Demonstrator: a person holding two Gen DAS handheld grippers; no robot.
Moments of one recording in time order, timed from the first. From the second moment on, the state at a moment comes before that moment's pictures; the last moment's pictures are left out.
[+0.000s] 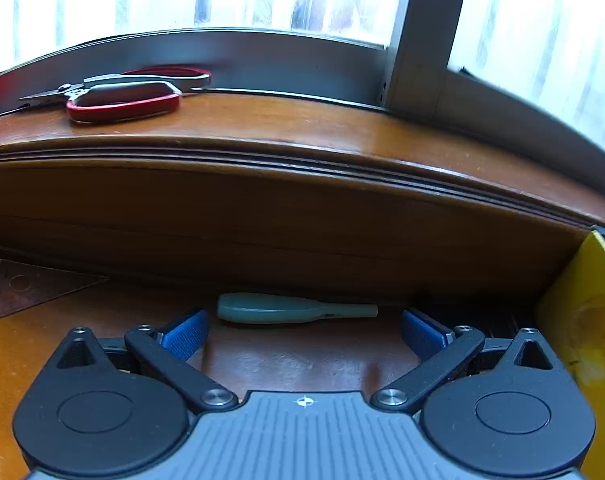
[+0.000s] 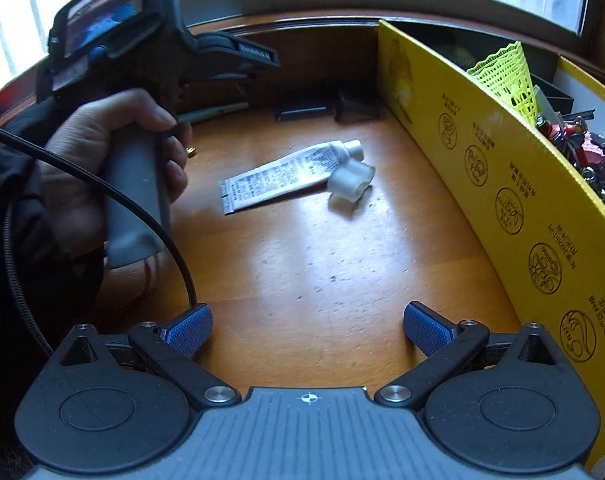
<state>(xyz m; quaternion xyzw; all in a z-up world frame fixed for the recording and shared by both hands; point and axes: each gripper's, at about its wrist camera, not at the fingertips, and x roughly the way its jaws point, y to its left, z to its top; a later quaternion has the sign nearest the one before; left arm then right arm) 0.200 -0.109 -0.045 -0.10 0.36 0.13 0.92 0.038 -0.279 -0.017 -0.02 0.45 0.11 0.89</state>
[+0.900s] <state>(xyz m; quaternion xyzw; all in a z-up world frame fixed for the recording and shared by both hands) 0.260 -0.109 -0.064 0.04 0.35 0.12 0.93 0.047 -0.285 -0.020 -0.04 0.42 0.11 0.90</state>
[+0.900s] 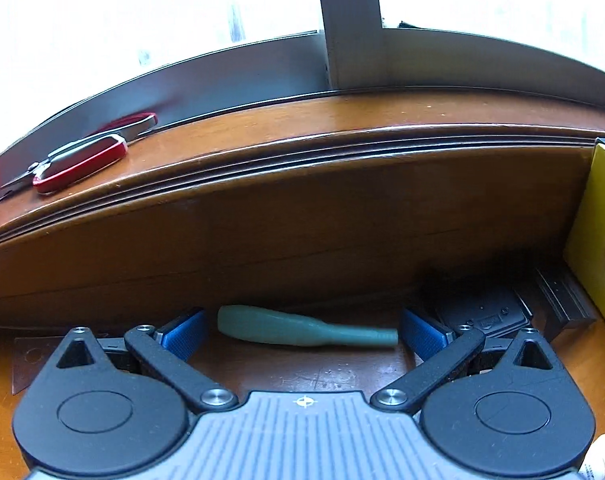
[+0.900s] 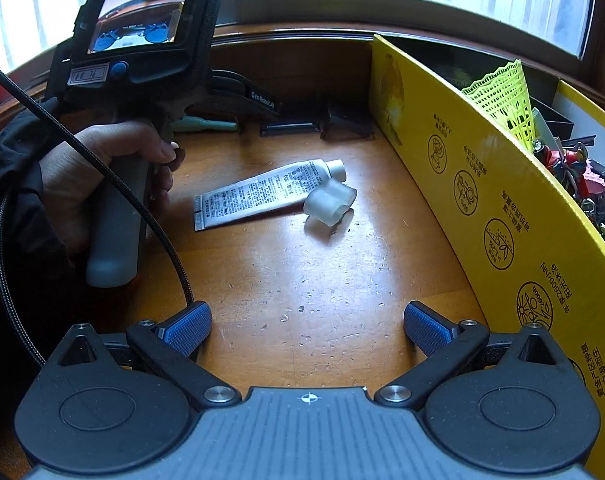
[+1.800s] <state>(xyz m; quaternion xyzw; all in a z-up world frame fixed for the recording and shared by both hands) 0.279 -0.114 -0.075 -0.04 0.35 0.15 0.92 0.047 -0.283 -0.019 -0.05 0.42 0.11 0.90</state>
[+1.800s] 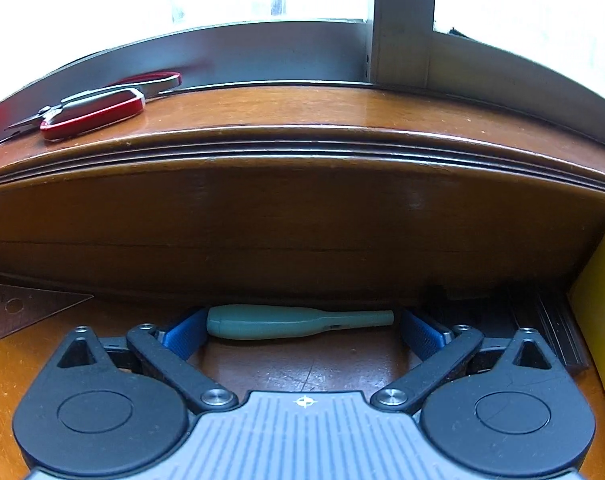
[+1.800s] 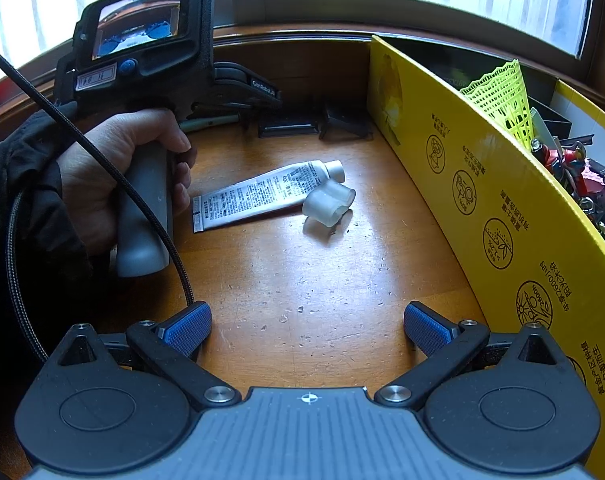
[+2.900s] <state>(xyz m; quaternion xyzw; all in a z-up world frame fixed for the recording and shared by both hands) 0.085 -0.013 0.022 -0.04 0.30 0.15 0.94 0.137 -0.277 -0.014 0.05 0.41 0.16 0.89</state>
